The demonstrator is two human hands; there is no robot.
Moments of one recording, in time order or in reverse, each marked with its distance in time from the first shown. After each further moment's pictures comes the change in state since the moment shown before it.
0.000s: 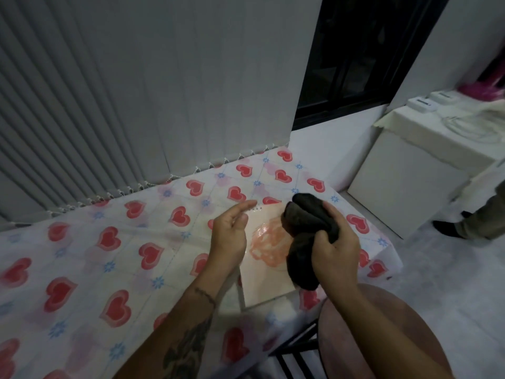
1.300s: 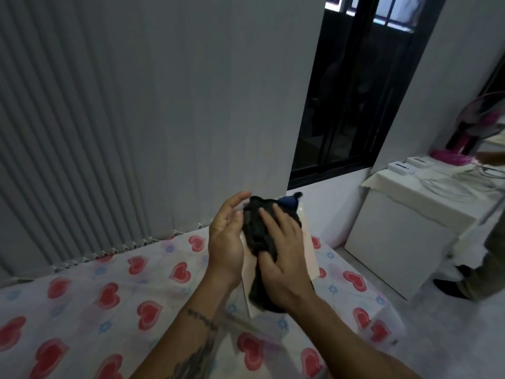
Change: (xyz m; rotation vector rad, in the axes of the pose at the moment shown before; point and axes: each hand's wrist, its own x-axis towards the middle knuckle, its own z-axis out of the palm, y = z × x) left_hand 0.012 0.113 -0.016 -0.573 -0.058 0.229; right_hand 0.010 -0.103 0.044 -0.201 -0.256 -0.532
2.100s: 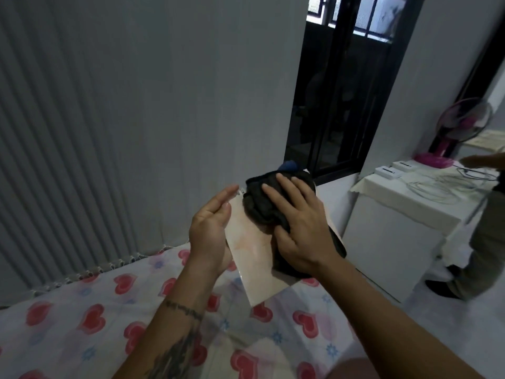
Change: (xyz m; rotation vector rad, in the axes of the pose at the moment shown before) left_hand 0.042 0.018 0.005 -0.154 -0.019 -0.114; right_hand 0.063 0.010 -0.064 -0.445 0.018 -0.252
